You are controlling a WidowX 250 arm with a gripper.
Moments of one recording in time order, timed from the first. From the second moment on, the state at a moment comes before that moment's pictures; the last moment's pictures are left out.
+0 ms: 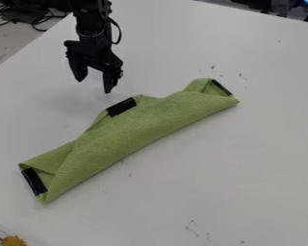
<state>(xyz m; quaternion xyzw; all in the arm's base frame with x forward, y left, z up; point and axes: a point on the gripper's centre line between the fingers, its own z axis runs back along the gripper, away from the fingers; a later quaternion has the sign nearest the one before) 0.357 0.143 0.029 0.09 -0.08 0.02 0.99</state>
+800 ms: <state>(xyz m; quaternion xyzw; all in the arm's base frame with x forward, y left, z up) 0.344 0.112 0.058 0.13 -0.11 0.01 0.99</state>
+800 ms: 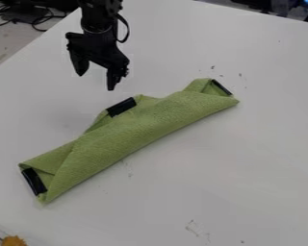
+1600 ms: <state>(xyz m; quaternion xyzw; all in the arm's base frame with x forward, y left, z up) 0.339 0.096 0.012 0.07 -0.09 0.02 0.99</state>
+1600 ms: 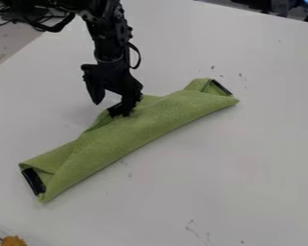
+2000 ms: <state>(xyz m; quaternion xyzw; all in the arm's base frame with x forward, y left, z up) 0.342 0.093 0.007 0.07 -0.09 0.02 0.99</state>
